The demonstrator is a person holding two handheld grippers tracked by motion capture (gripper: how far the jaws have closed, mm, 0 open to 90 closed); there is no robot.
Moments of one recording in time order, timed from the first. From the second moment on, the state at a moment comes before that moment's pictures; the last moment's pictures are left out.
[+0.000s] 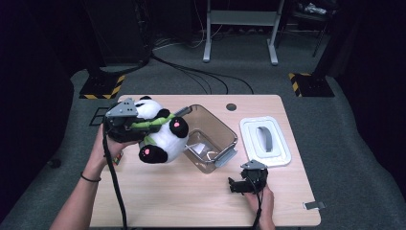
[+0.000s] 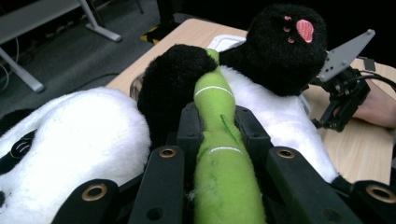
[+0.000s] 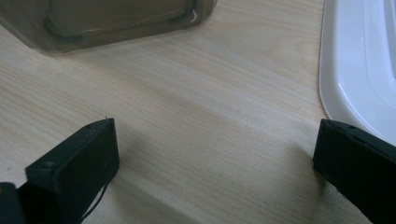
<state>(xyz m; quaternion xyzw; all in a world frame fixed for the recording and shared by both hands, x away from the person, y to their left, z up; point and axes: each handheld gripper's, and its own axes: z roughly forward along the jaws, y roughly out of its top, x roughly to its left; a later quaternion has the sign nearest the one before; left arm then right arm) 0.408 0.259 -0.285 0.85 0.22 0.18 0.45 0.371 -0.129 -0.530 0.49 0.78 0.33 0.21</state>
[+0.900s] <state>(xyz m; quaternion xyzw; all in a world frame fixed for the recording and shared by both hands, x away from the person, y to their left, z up) 0.474 0.184 -0.279 0.87 0.15 0.16 0.45 0.371 -0.129 -0.530 0.49 0.78 0.33 0.21</state>
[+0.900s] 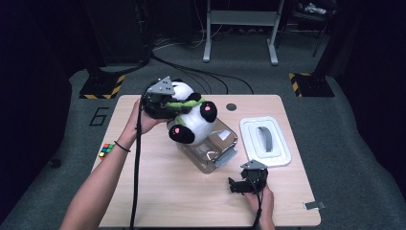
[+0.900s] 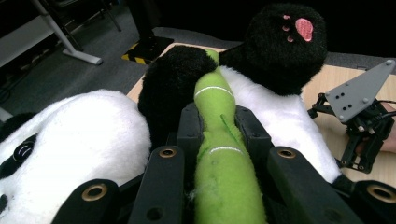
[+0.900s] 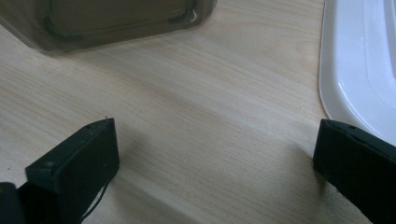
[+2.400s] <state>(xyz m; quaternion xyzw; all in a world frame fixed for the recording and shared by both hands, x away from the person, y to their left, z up) 0.495 0.127 -0.357 0.88 0.19 0.07 0.44 0.371 -0.130 -0.530 0.49 0.78 0.33 0.21</state>
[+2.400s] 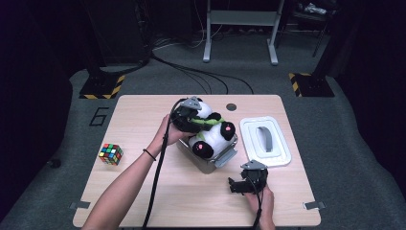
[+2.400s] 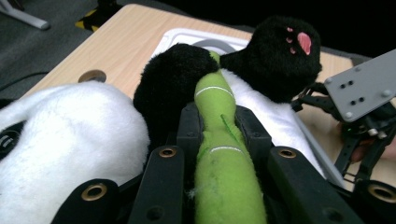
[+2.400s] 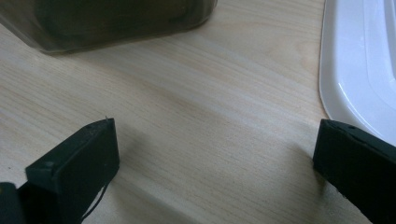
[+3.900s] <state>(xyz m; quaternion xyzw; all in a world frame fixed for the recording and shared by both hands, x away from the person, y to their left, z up) 0.518 0.148 -0.372 0.84 0.32 0.09 0.43 0.371 -0.130 -0.530 0.49 0.78 0.33 0.20</state>
